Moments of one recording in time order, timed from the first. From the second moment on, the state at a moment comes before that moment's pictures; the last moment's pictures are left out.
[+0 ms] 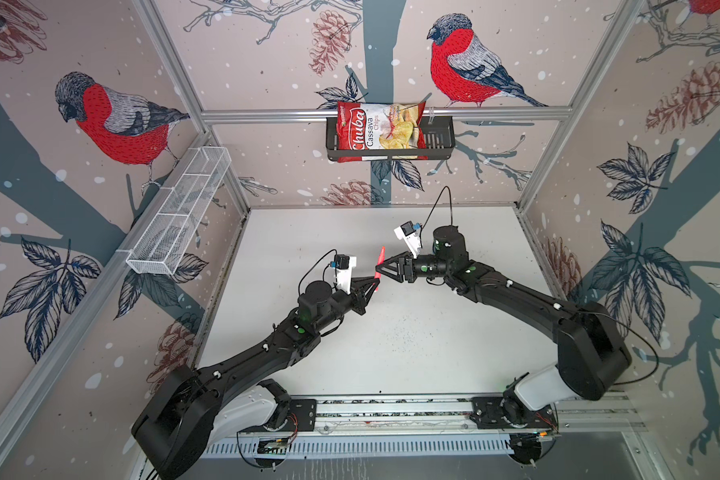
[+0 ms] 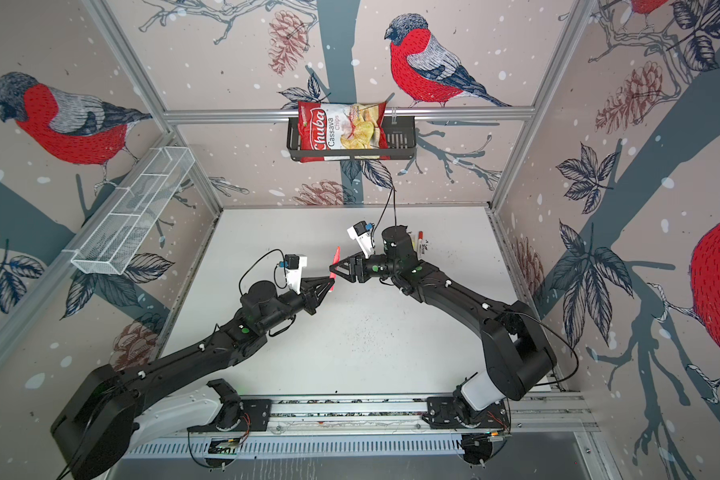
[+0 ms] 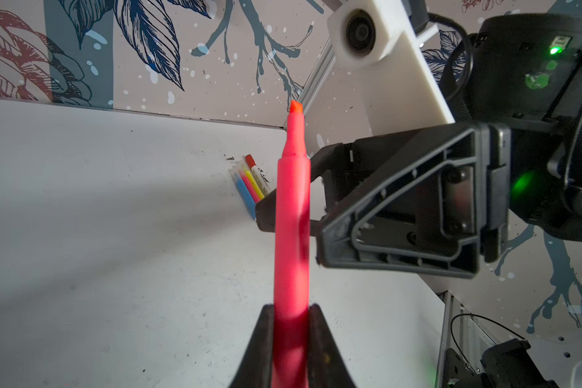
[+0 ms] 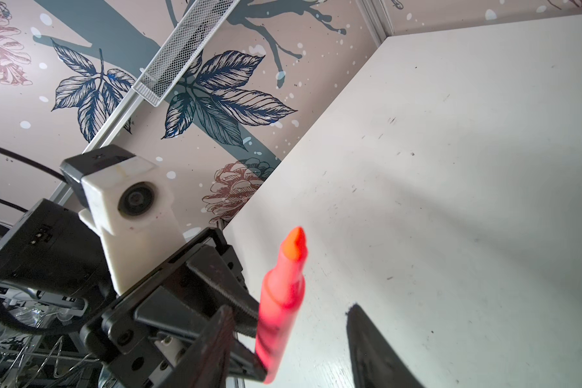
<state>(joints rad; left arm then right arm) -0.67 1.11 0.46 0.51 0.23 -0.48 0.64 1.52 1.02 0.13 -0.77 0.42</state>
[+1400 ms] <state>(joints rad) -0.68 1.11 0.50 0.48 0.29 -0.47 0.73 1.42 1.05 0.00 -0.66 0.31</state>
